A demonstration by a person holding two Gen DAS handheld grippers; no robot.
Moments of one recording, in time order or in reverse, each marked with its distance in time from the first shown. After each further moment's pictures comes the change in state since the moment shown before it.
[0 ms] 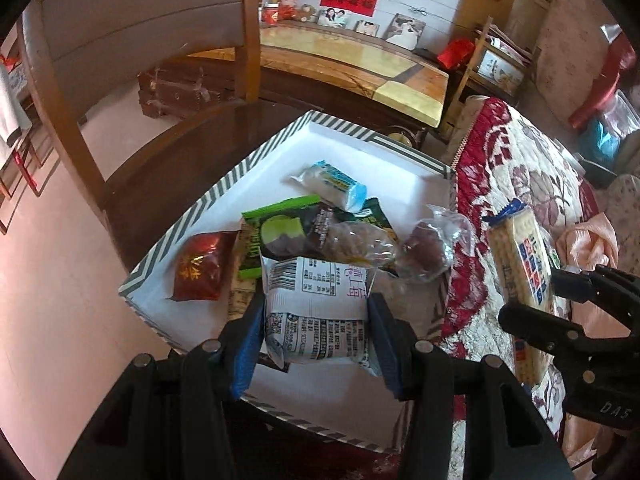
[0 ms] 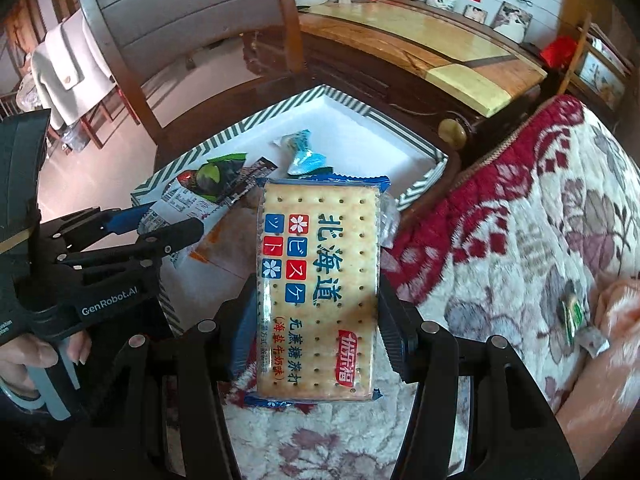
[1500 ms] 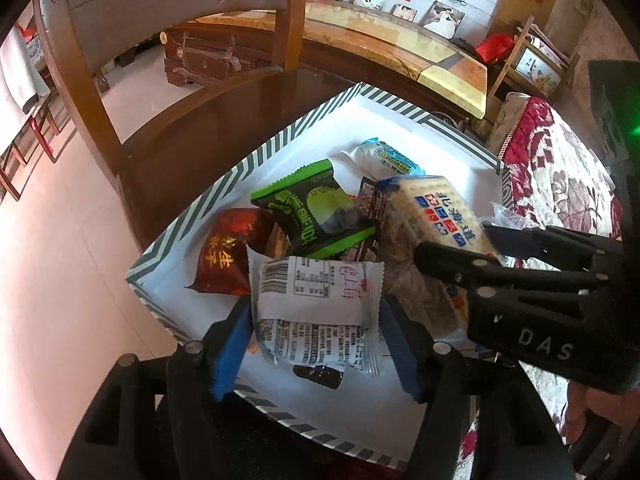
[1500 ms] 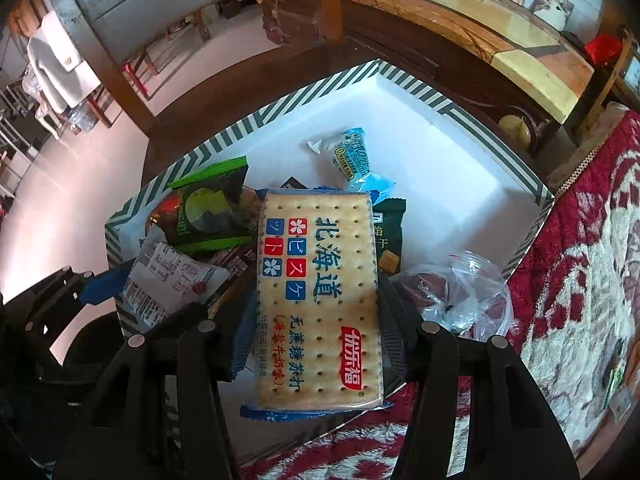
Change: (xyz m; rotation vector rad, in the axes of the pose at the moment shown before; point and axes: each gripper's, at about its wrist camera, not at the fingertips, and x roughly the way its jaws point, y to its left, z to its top) left arm 0.030 0.027 0.001 -0.073 0.085 0.072; right arm 0.095 0.031 0.061 -0.012 0.109 0.079
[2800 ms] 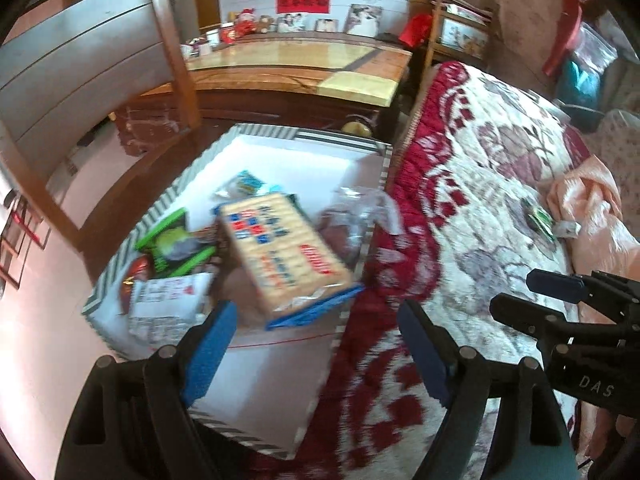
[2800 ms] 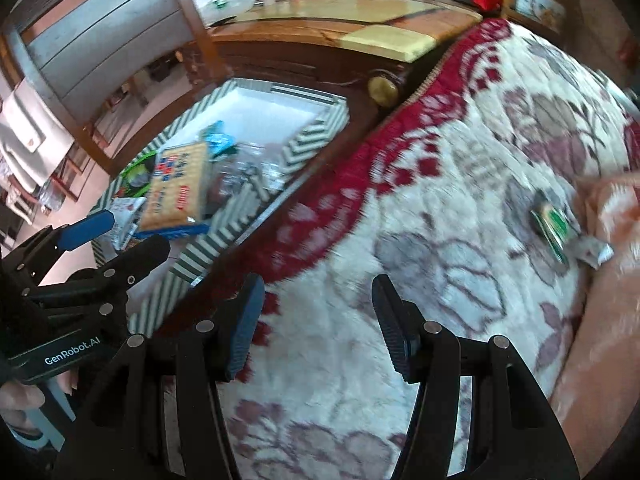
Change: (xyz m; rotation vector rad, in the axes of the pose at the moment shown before) left arm -0.035 -0.122 -0.028 0.271 -0.108 -0.018; right arm -0.094 -0.107 -0.138 0.280 -0.136 -0.105
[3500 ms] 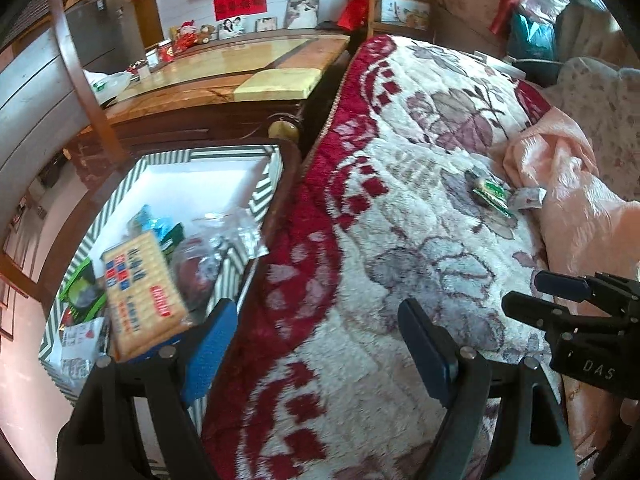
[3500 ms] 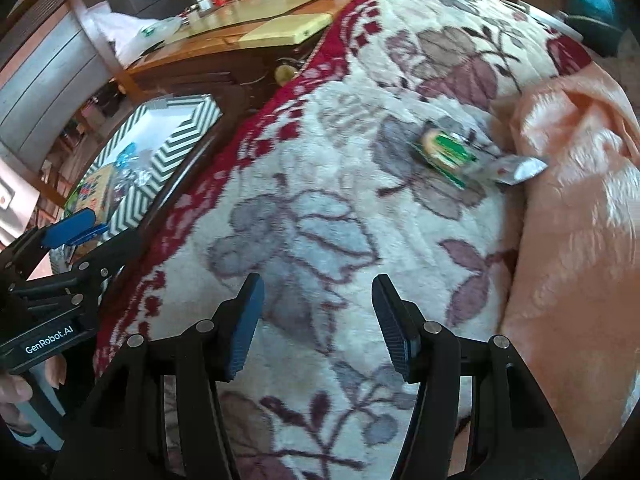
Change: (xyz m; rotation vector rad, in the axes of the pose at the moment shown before) left arm 0.019 -0.095 0.012 0.162 0.018 -0.060; right arm -0.016 -0.110 -0.038 0.200 -0.002 -0.073
